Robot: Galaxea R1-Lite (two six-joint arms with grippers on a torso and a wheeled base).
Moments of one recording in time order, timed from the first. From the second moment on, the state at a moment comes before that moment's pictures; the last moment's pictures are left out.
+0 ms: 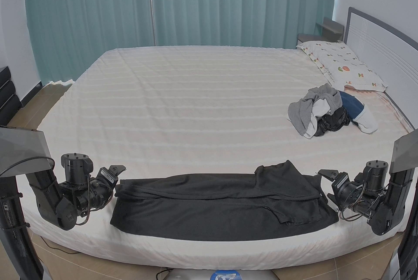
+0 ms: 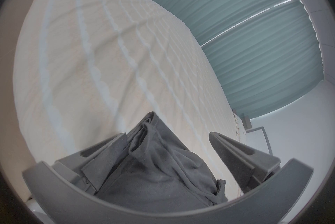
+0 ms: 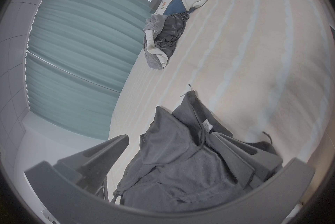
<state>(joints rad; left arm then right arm) -0.09 2.13 -0.40 -1.18 -0.03 -0.99 0.08 2.18 -0.17 -1.55 0.13 1.04</state>
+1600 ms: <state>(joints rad) -0.07 2.11 -0.54 -0.82 -0.17 -0.39 0.11 2.22 -0.16 -1.55 0.13 1.04</state>
